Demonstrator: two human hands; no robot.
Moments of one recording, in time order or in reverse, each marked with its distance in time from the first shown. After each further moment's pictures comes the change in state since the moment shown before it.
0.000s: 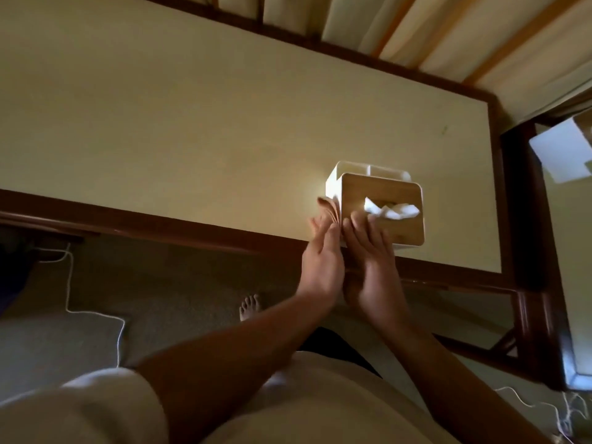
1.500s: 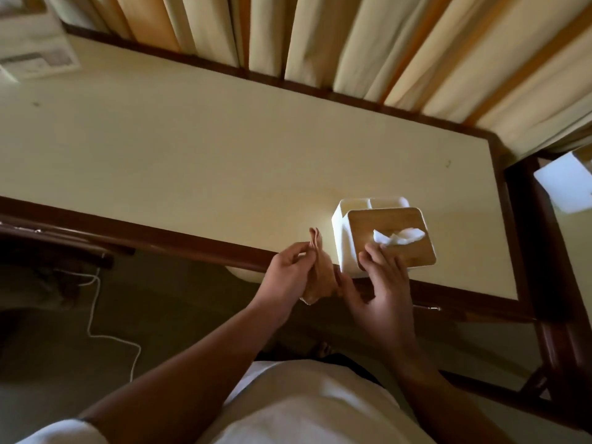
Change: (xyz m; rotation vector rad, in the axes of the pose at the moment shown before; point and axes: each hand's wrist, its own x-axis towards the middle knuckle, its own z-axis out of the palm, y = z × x) left_hand -0.045 0.053 -0.067 0.136 0.113 -0.066; right_hand -0.018 -0.018 0.006 0.186 0.372 0.069
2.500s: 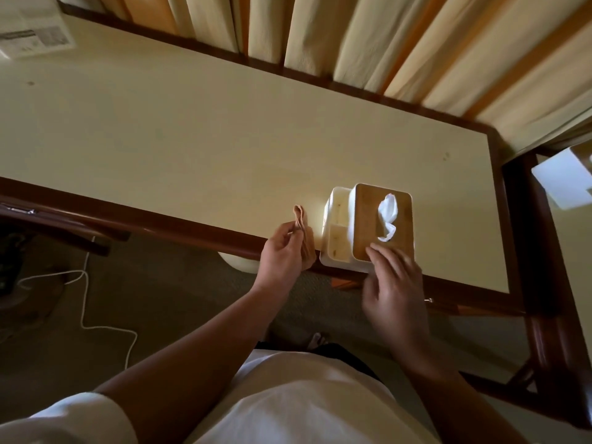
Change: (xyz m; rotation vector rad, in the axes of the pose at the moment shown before) left_hand 0.005 -0.005 0.010 -0.139 0.120 0.066; right_hand -0.009 0.017 -0.027 -0.222 -0.018 -0.115
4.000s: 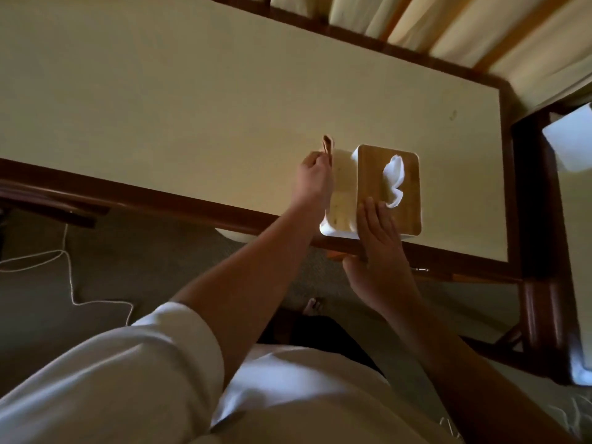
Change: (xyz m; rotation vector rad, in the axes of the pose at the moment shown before) left_hand 0.087 0.022 0.081 0.172 0.124 0.027; right_hand 0.014 0.000 0.017 0.189 -0.338 0.096
